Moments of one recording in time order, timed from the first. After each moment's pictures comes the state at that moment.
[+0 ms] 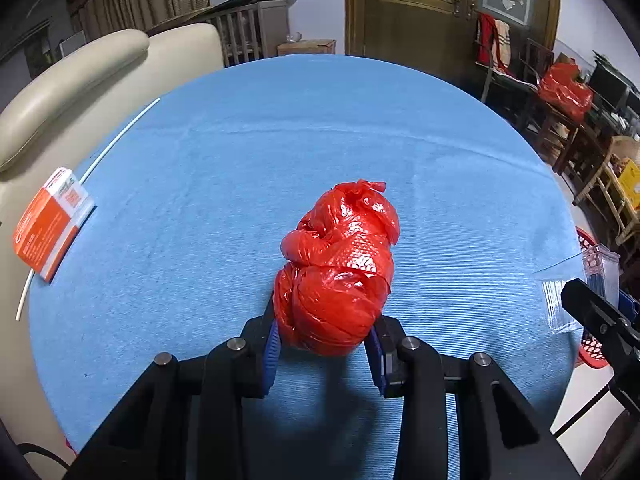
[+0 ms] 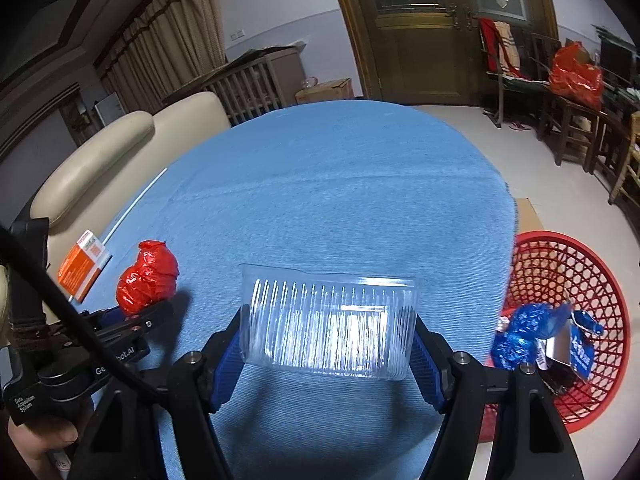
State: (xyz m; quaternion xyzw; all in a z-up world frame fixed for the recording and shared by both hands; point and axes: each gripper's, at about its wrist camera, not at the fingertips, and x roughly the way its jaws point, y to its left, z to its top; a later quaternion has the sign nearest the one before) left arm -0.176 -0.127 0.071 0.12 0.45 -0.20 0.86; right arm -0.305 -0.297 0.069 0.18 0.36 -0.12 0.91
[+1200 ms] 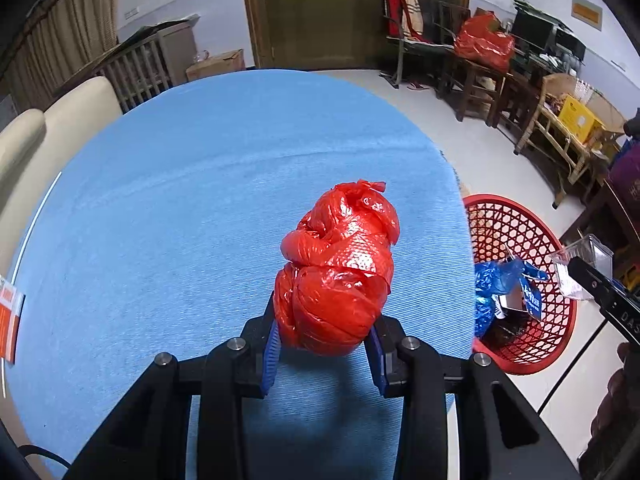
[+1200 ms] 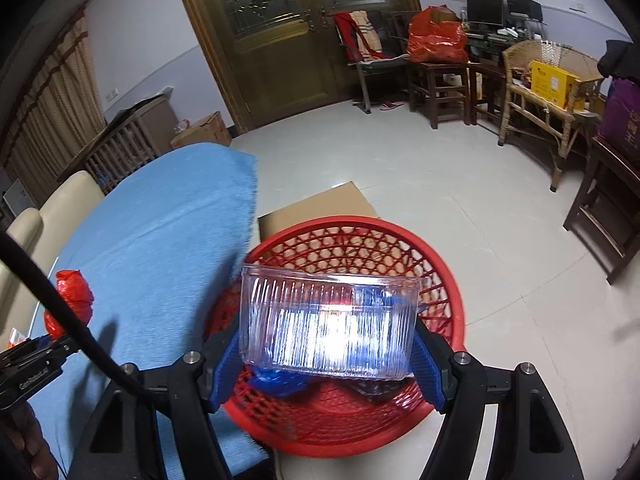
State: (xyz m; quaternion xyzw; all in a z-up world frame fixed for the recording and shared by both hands) left arm -0.234 -0.252 0.082 0.19 0.43 -0.32 0.82; right arm -0.436 -0.476 0.051 0.27 0.33 -0.31 0.85
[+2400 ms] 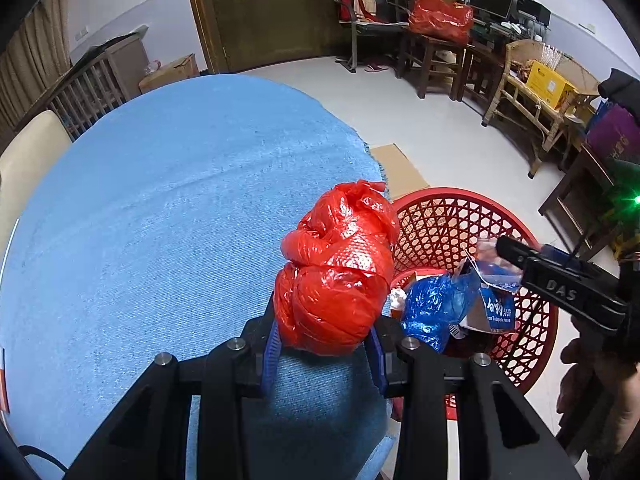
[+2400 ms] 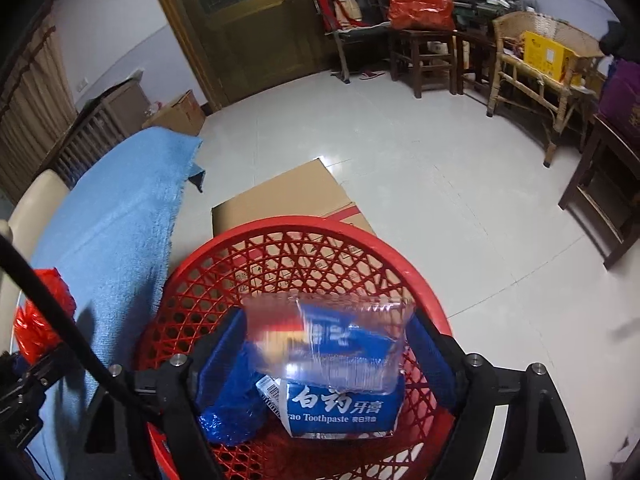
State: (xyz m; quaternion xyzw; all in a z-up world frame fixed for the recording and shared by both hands) left arm -0.250 -0.315 0.080 0.23 0.43 -0.37 0.79; right arm -0.407 -0.545 0.007 0.30 0.38 -0.33 0.81
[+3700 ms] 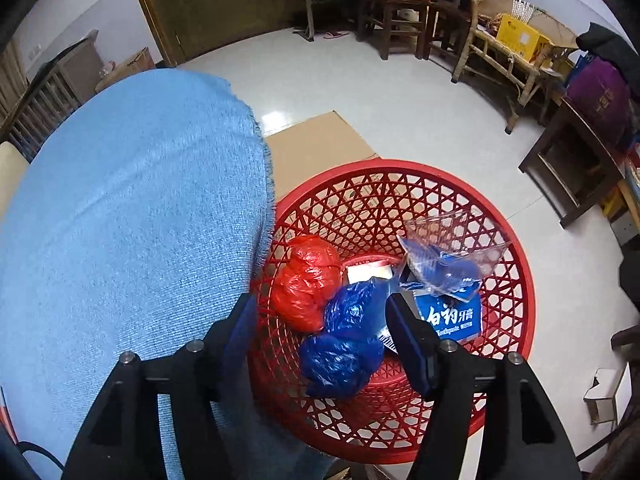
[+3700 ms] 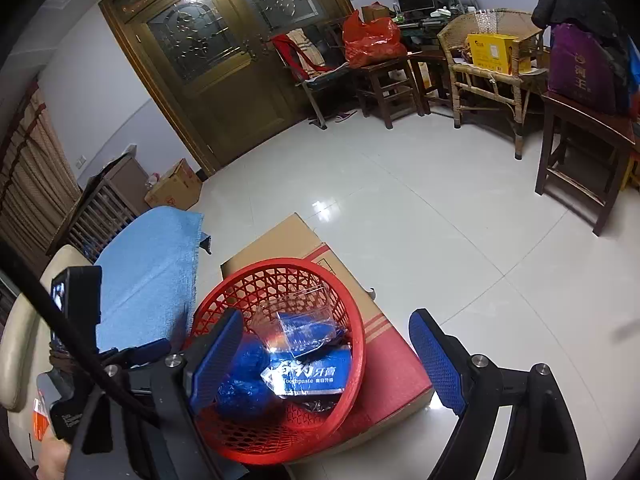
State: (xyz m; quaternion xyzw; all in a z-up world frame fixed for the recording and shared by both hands) left arm -0.286 -0.396 0.052 0.29 0.46 -0.41 0.74; right arm -0.516 -0.533 0.070 0.34 0.27 -0.36 0.82
